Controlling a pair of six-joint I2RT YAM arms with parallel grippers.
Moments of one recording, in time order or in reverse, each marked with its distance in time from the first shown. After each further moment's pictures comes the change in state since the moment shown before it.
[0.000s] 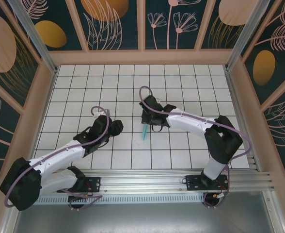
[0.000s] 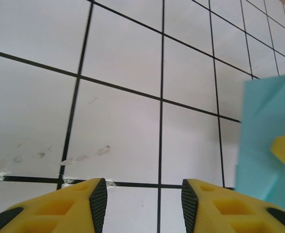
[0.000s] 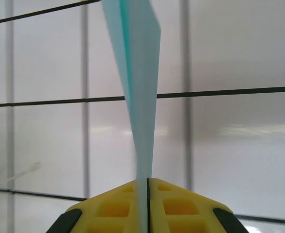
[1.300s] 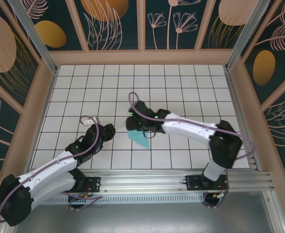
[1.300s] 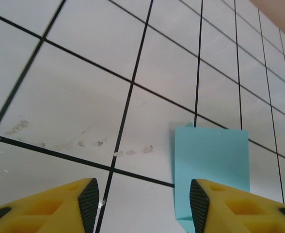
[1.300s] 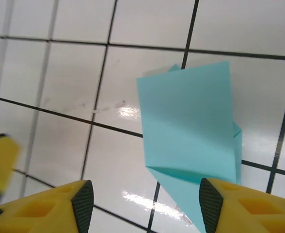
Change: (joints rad) left arm 0.000 -0.191 -0.142 -0.031 -0.100 -0.095; right arm 0.120 -0.106 -0.044 0.115 -0.172 -0.034
